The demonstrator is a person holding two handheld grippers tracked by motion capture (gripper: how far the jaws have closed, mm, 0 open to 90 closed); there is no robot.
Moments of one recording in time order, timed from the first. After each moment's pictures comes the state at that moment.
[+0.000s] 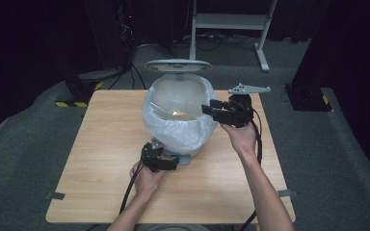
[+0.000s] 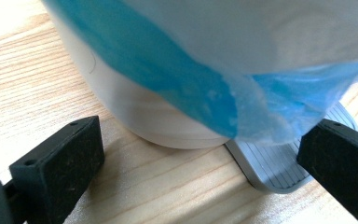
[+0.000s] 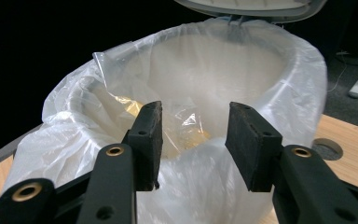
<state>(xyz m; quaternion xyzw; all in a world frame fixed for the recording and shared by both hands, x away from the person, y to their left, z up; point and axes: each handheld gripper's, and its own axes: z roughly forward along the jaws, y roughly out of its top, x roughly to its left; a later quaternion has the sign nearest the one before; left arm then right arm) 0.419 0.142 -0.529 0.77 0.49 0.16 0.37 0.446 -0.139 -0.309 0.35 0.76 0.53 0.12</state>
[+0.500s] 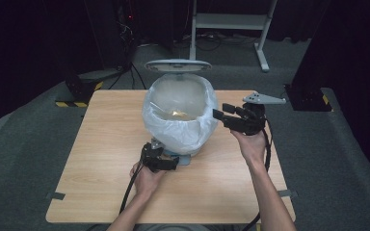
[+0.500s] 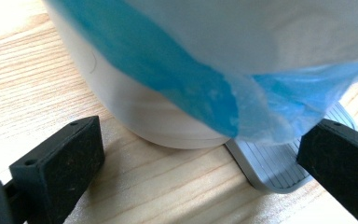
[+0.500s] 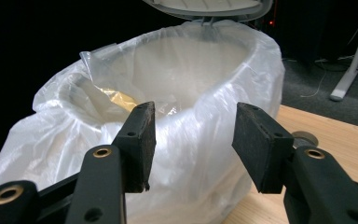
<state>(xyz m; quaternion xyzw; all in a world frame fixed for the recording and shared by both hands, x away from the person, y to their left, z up) 0.419 0.142 -0.529 0.77 0.49 0.16 0.37 0.429 -0.169 -0.323 0.37 0.73 0.55 0.15</state>
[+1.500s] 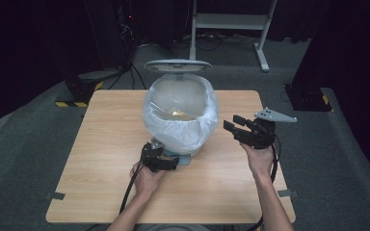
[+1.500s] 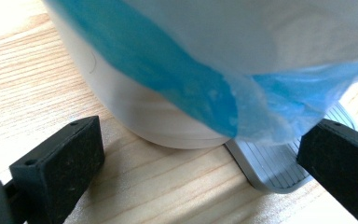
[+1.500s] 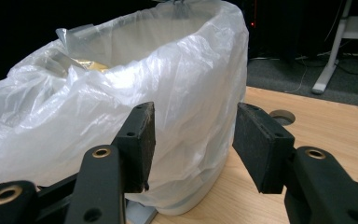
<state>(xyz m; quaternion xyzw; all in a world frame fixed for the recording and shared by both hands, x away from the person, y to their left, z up) 0.419 0.142 -0.529 0.77 0.49 0.16 0.37 0.410 -0.198 -0.357 0.39 0.71 0.56 0.16</state>
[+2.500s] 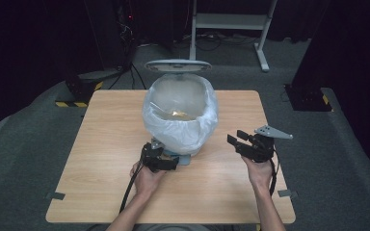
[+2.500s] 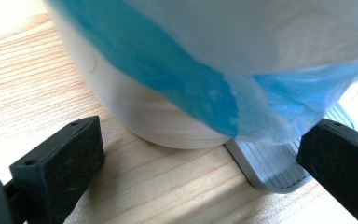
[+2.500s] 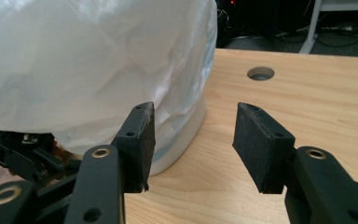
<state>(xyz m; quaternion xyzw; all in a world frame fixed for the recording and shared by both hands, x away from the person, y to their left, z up) 0.419 0.142 -0.529 0.77 0.49 0.16 0.37 0.403 -0.212 -0.417 0.44 0.71 0.53 0.17</state>
